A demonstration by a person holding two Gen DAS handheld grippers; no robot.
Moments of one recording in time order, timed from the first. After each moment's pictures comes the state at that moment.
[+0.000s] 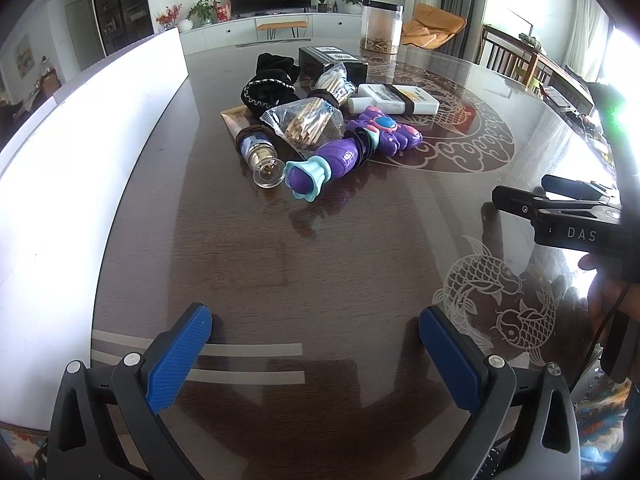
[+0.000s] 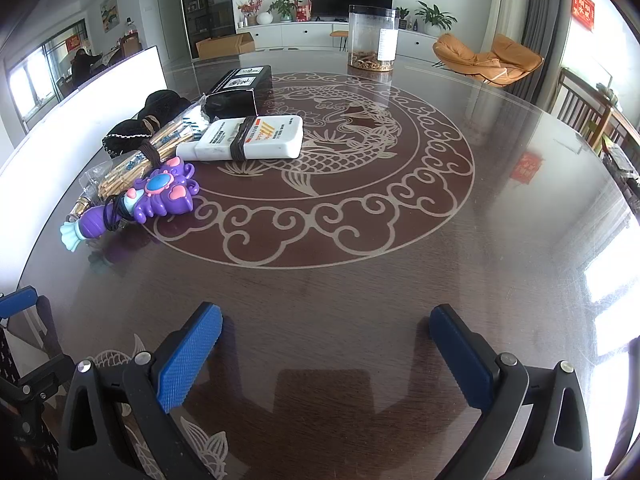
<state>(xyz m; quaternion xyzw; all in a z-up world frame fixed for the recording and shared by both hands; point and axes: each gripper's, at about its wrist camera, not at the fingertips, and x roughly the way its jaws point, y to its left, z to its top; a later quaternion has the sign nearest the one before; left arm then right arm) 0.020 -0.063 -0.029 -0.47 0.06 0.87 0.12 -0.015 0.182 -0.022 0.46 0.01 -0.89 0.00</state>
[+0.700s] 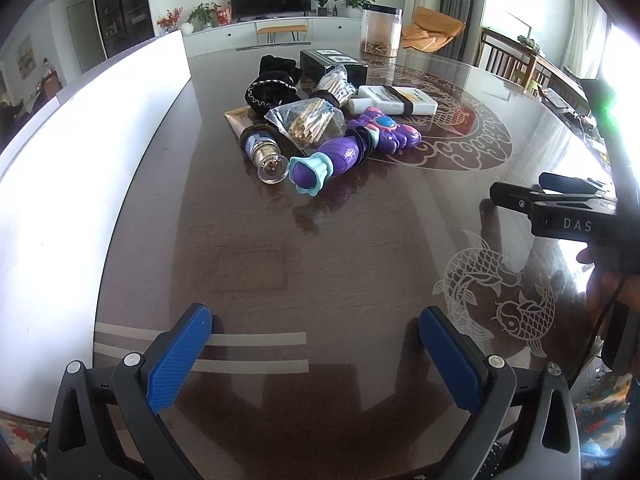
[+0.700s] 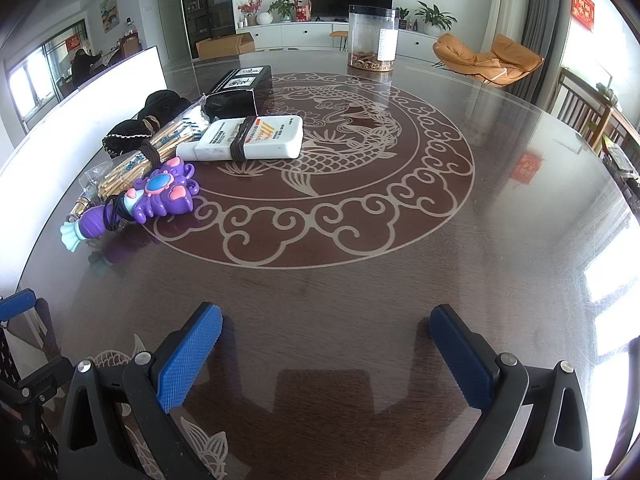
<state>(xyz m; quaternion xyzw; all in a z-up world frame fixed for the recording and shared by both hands) 0.030 -0.068 -0.027 -0.47 0.06 0.87 0.13 -0.015 0.182 -0.021 0.46 0.01 -0.89 0.00</state>
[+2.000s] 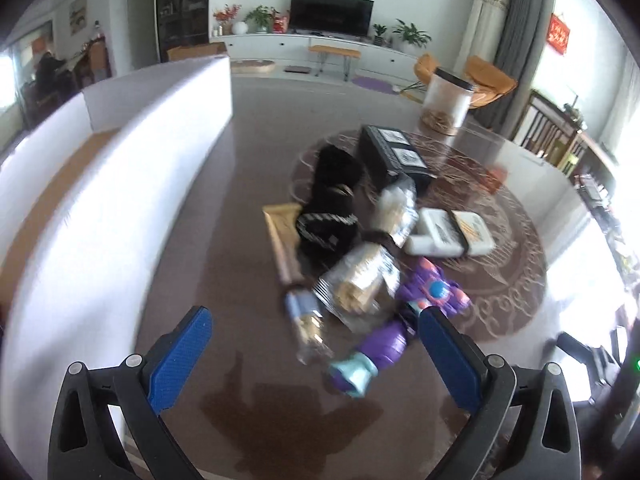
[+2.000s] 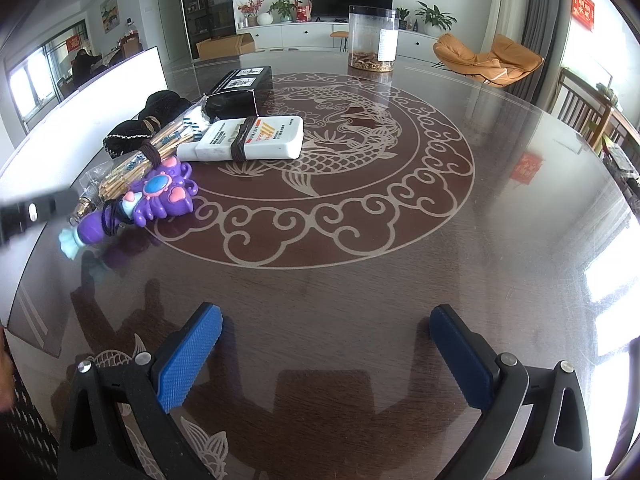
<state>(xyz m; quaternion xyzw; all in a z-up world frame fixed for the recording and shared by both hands) -0.096 -0.080 0.017 -0.44 -0.02 0.89 0.04 -0.014 0.181 -0.021 0.46 0.01 -0.89 0.00</state>
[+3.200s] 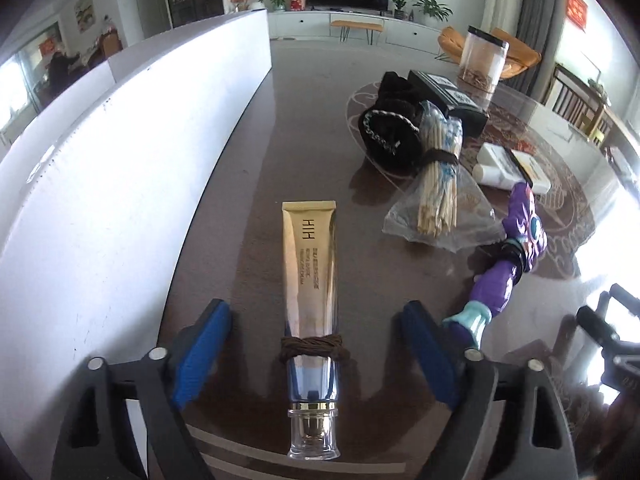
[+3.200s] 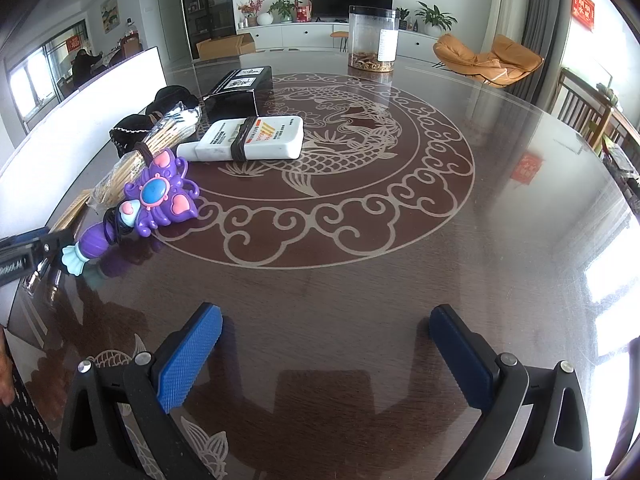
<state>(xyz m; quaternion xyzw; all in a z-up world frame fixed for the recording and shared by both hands) -0.068 -0.111 -0.034 -0.48 0.01 0.88 0.01 -0.015 0.180 -0.021 0.46 0.01 -0.89 0.00</state>
